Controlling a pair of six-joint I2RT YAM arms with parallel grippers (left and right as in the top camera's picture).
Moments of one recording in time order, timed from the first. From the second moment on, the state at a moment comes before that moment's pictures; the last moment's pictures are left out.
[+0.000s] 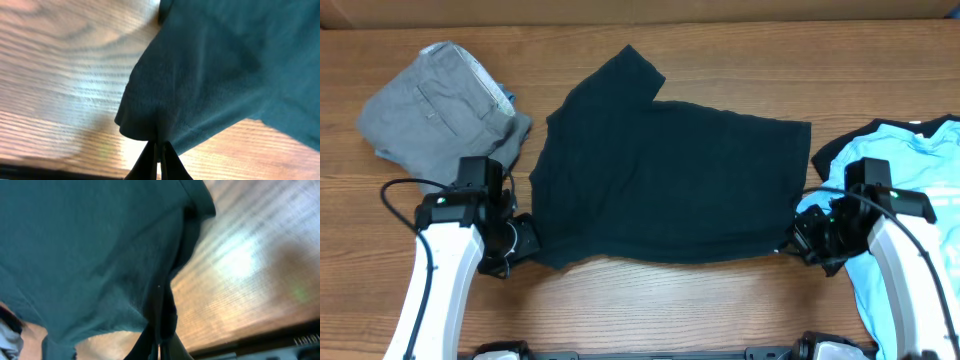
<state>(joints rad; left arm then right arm) 0.05 1.26 0.92 -1.18 0.13 -0.36 -0.18 1.27 0.88 -1.22 -0.38 0.68</state>
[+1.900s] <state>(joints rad) 0.02 1.62 0.93 -0.39 0.50 -0.38 -0.18 1.50 0.88 -0.61 -0.34 0.96</state>
